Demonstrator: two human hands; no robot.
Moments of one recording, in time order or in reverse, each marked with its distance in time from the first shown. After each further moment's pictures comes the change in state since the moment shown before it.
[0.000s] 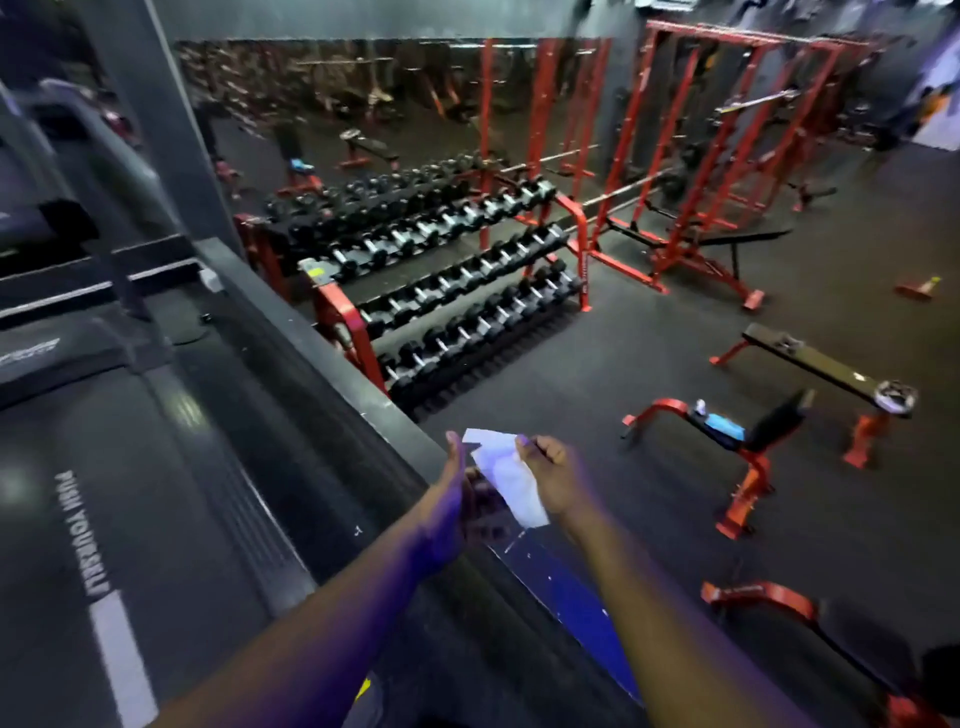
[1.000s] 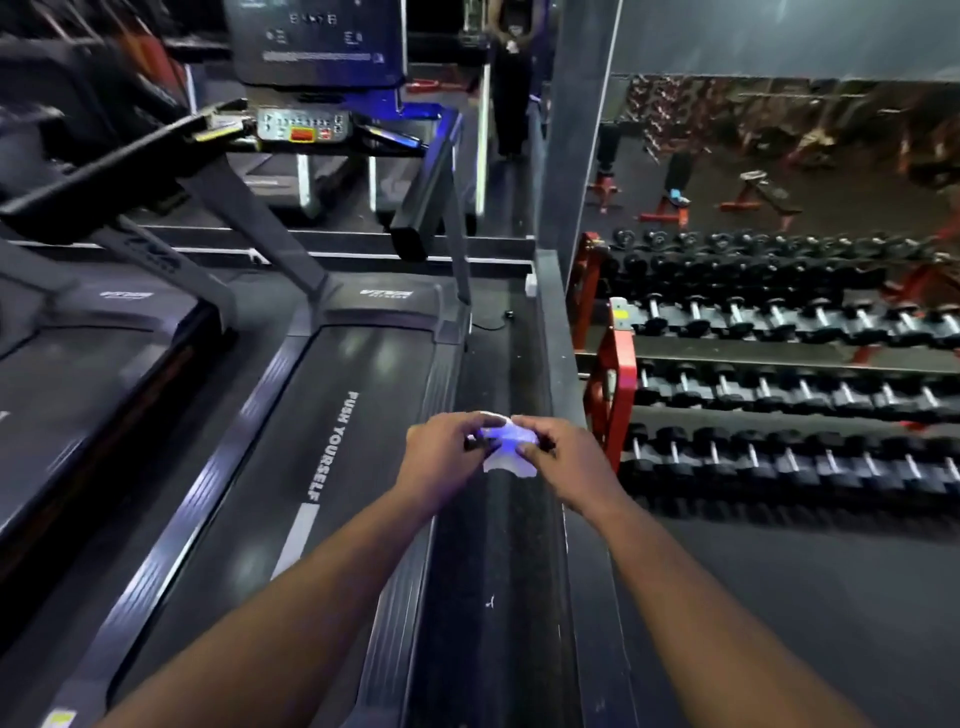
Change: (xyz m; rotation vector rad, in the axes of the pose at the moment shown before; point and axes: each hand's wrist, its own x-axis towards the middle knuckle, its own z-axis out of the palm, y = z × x) left_hand 0.072 0.245 -0.232 1.026 1.302 0.399; right_hand 0.336 -0.162 0.263 -0.364 -0.862 -0.694
